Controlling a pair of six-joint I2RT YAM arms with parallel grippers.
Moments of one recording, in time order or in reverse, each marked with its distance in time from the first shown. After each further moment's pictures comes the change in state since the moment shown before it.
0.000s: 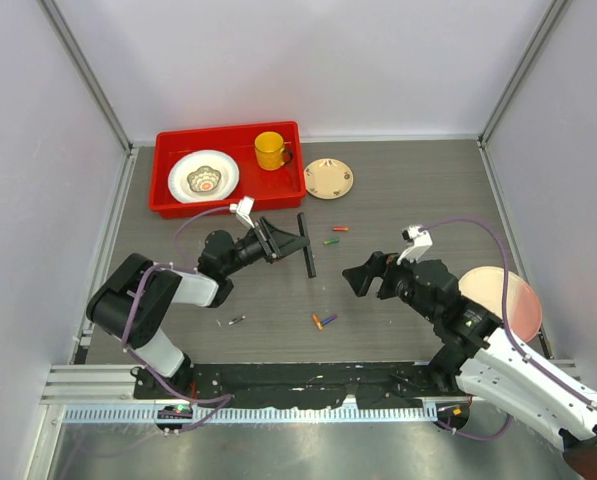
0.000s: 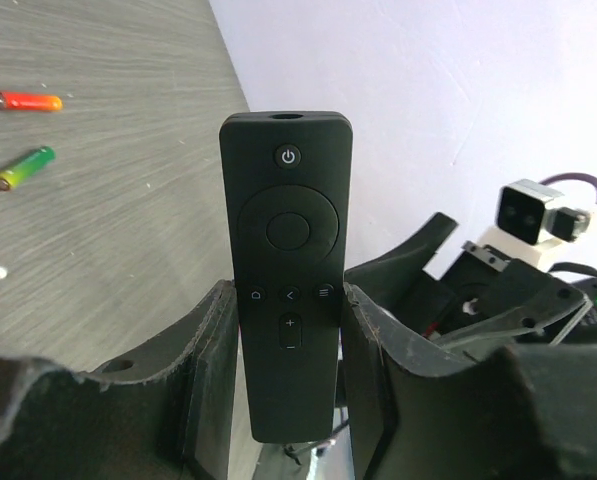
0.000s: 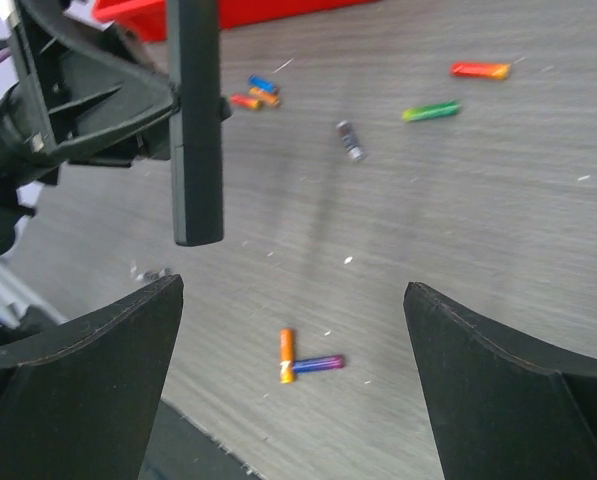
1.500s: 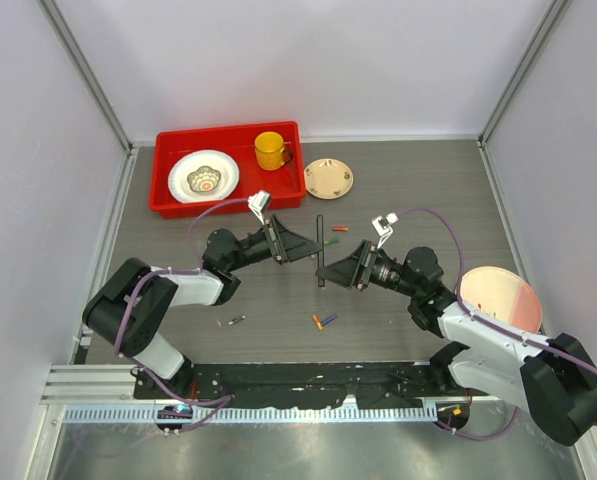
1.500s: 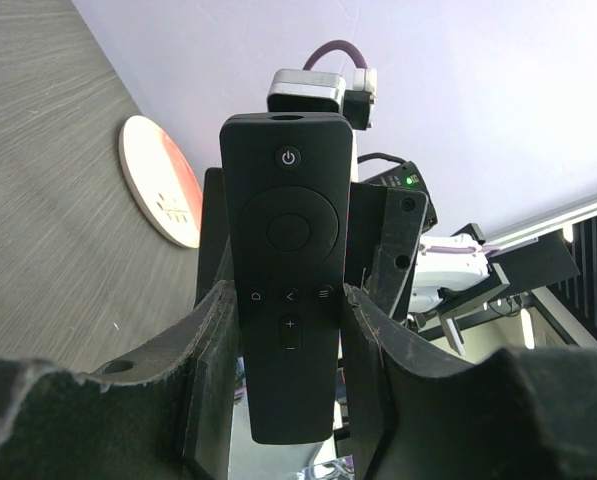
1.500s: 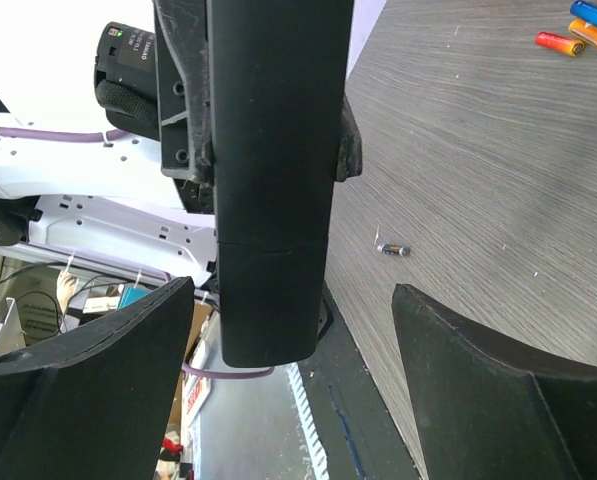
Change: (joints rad) left arm -0.077 -0.036 0.067 0.100 0.166 -0.171; right arm -0.175 0.416 -0.178 0.915 -0.729 0.436
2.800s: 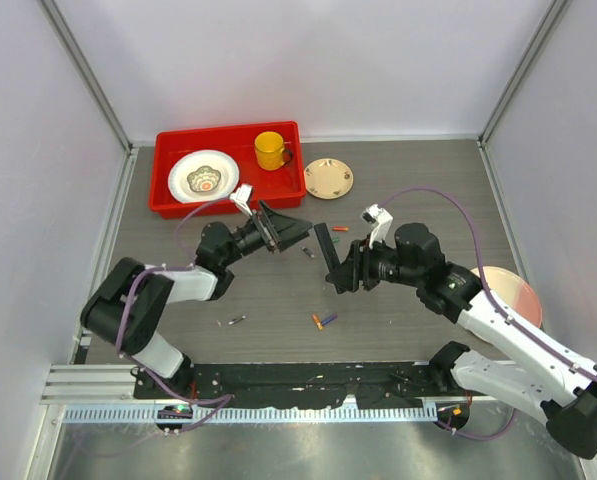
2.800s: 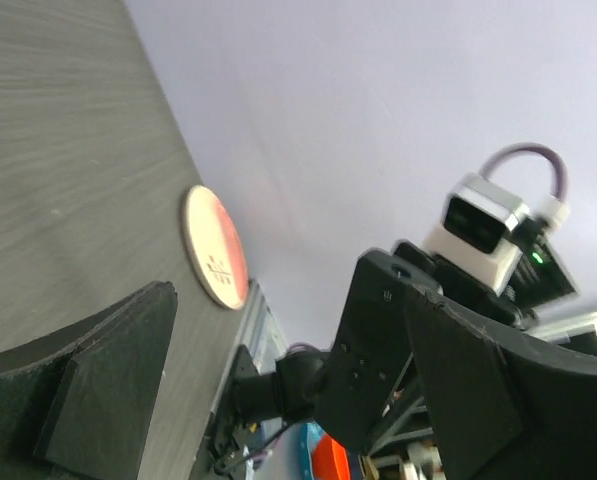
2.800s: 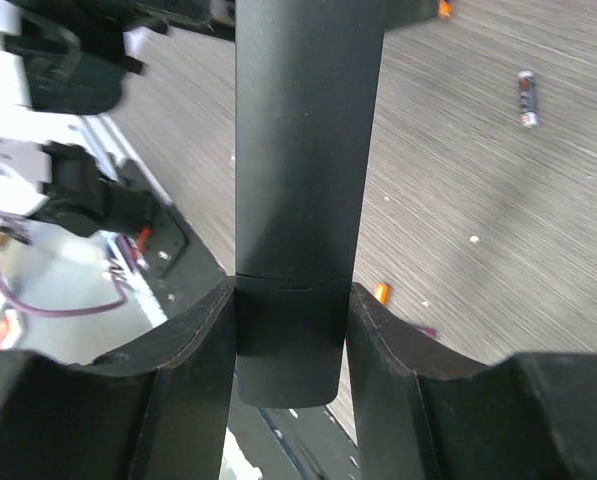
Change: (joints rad) left arm 0.074 0.036 0.008 -0.007 -0.094 -0.027; right arm 0.070 -0.134 0.359 -0.868 0.132 -0.504
